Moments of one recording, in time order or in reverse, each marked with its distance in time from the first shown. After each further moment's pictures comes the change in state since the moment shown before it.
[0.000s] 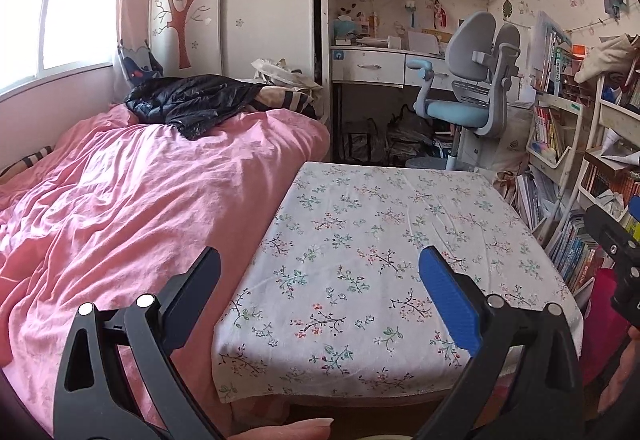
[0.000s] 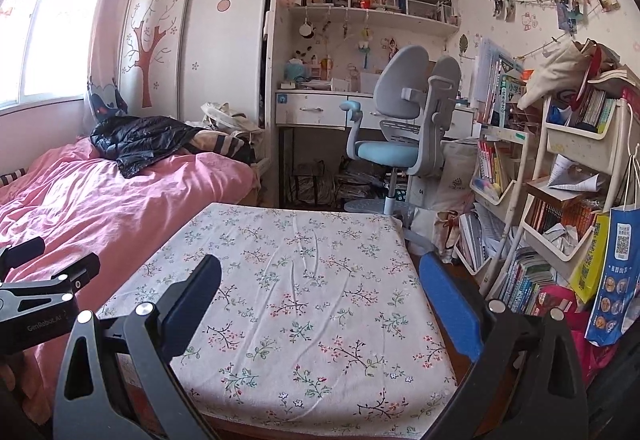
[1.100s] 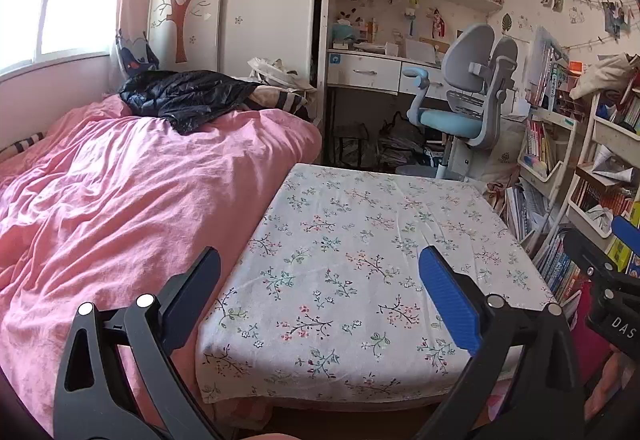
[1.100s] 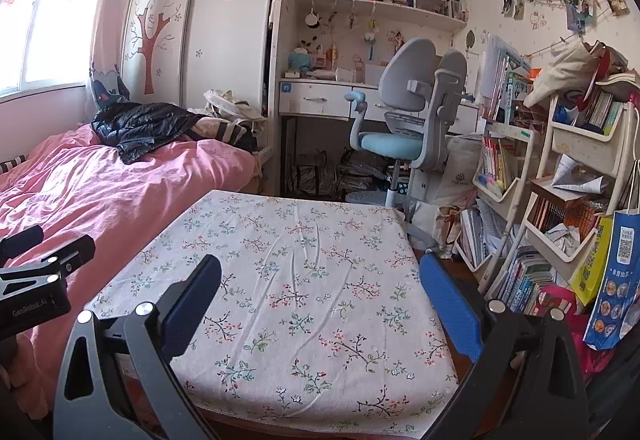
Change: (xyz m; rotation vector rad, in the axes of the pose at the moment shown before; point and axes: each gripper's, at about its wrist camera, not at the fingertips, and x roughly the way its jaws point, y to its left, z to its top) left arm 0.002 0.003 -0.003 -0.038 -0.014 -0.041; right arm 0.011 0.001 -0.005 -0.019 0.042 0.004
